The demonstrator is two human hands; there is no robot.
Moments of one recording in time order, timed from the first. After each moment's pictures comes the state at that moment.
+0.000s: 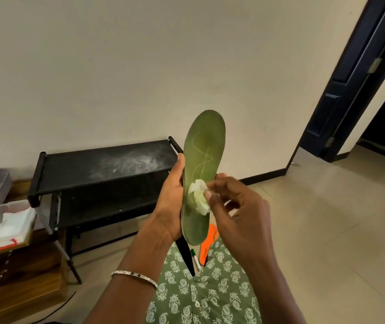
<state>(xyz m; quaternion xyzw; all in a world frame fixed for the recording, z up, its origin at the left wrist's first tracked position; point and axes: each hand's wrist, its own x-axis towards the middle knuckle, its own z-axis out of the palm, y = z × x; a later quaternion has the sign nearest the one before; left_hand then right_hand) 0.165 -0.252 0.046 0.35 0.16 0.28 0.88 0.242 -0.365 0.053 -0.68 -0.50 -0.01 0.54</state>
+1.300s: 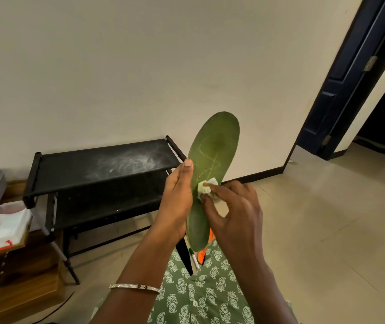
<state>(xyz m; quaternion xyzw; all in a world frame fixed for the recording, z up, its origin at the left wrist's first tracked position) 0.182 -0.258 0.036 0.43 0.29 0.44 0.73 0.257 -0.348 0.022 -0.70 -0.51 -0.21 0.45</state>
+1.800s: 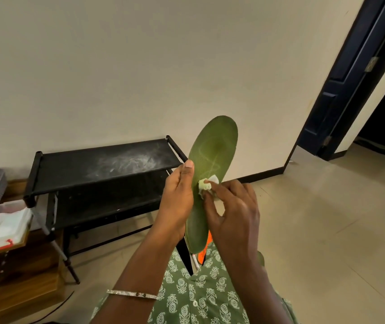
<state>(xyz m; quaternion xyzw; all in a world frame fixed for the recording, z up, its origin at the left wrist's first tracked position) 0.180 -0.259 0.038 0.49 0.27 0.45 0.70 0.252 -0.340 0.015 -0.70 -0.50 -0.24 0.45</state>
